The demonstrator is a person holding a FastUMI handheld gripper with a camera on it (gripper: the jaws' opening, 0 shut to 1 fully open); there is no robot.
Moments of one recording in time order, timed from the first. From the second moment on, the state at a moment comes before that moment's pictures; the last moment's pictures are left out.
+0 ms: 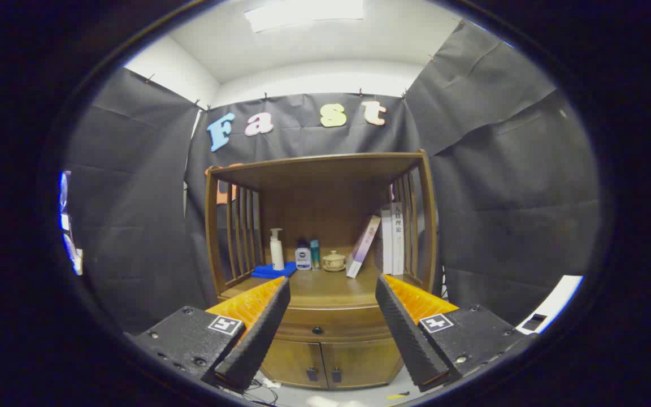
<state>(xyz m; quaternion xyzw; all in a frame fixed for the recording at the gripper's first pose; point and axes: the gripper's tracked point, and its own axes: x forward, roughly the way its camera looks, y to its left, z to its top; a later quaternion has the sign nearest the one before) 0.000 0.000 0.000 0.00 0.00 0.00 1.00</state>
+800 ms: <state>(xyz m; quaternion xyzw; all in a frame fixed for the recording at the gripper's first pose) 0.036 -0.001 -0.045 0.00 0.02 0.00 1.00</state>
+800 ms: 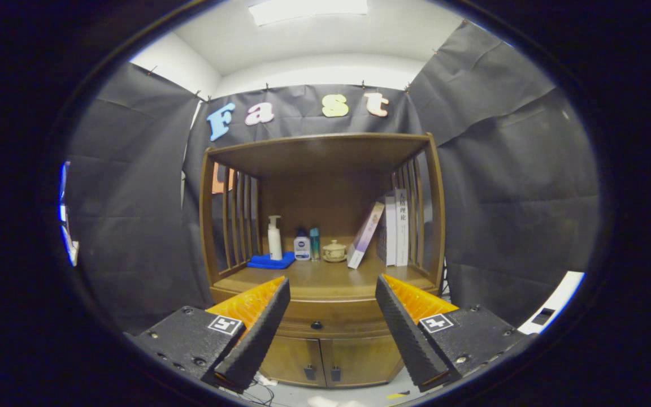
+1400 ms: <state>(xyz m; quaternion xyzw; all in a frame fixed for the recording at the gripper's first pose) 0.121 -0.014 -0.161 0.00 0.06 0.00 1.00</state>
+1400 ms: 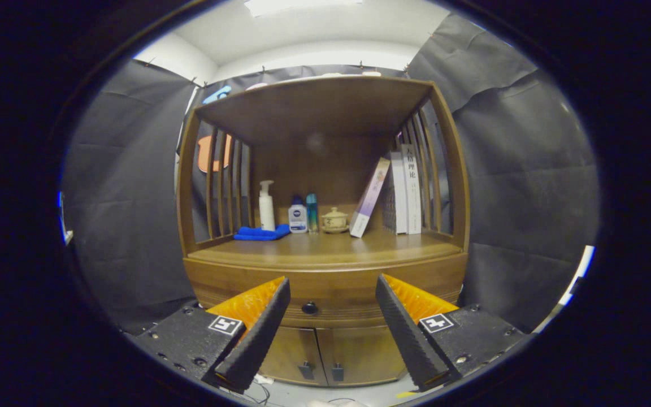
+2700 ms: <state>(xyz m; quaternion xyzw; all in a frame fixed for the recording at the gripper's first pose) 0.218 0.023 -0.264 0.00 0.16 -0.02 0.99</state>
